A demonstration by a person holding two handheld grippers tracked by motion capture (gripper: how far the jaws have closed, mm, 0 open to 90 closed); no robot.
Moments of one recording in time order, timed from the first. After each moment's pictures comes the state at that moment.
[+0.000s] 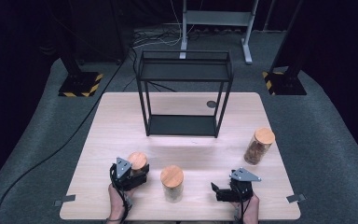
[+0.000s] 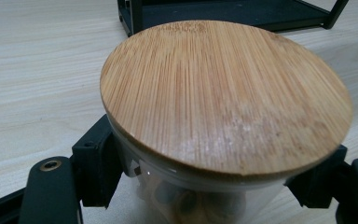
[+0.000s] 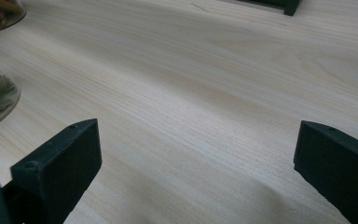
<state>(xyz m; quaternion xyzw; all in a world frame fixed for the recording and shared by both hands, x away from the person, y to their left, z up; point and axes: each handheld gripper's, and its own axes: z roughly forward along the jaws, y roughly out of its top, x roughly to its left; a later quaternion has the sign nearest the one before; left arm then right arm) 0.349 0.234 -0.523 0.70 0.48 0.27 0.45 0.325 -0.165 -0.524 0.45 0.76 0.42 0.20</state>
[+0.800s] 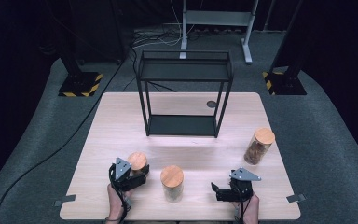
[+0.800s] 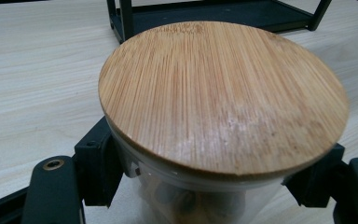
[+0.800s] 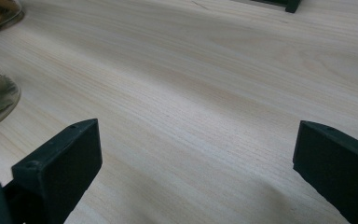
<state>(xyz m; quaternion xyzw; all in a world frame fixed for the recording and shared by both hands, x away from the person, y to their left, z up) 0.347 0.238 -0.519 0.71 0.46 0.27 0.46 0.326 -0.165 -0.524 0.45 0.76 0.42 0.20</state>
